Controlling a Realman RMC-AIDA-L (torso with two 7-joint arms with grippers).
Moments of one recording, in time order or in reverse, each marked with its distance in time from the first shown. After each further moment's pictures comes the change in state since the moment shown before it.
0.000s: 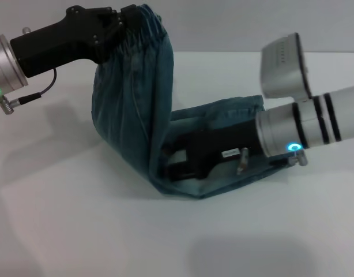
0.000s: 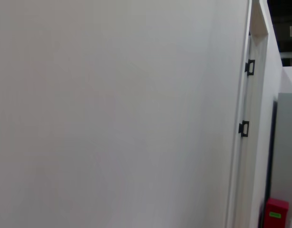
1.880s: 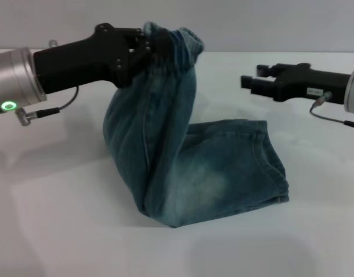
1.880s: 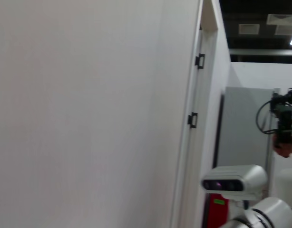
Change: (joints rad) left arm -0.016 -0.005 0.091 -0.013 -0.002 0.082 -0.011; right arm -0.215 -0.020 0.312 -0.191 -0.011 0.209 0.050
